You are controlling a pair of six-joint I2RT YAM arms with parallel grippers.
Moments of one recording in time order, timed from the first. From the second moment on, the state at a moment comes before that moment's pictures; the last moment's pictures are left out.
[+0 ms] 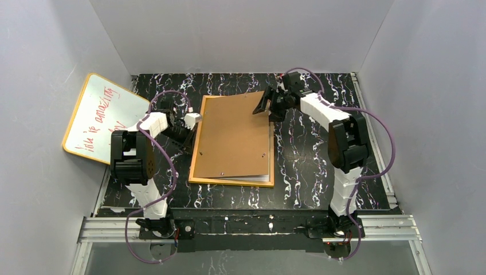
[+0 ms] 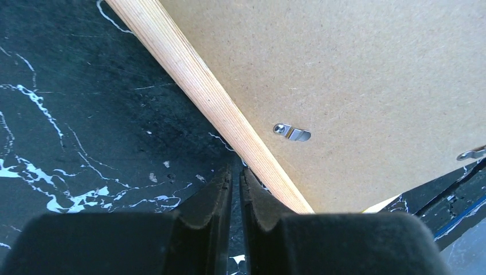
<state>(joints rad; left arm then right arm) -0.02 1.80 1.16 -0.80 0.47 0.56 0.36 1.99 1.54 -0.43 -0.52 0.70</state>
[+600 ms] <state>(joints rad) 0.05 1.81 1.23 -0.83 0.49 0.55 0.46 2.12 1.86 -0.85 -0.13 0.56</state>
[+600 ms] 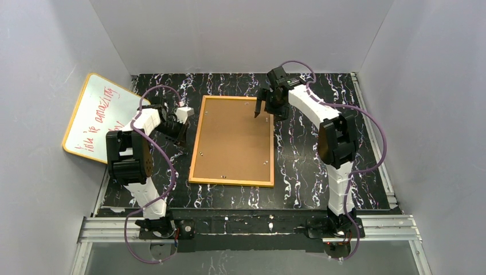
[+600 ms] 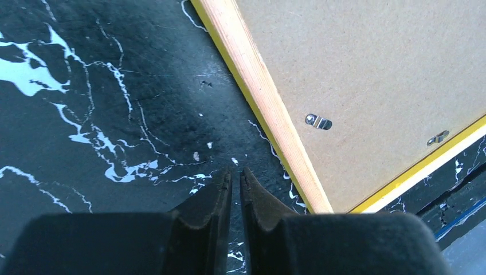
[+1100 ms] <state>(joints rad) 0.06 1.81 1.17 -0.88 0.58 0.55 0.44 1.78 1.45 -0.43 -0.33 0.68</state>
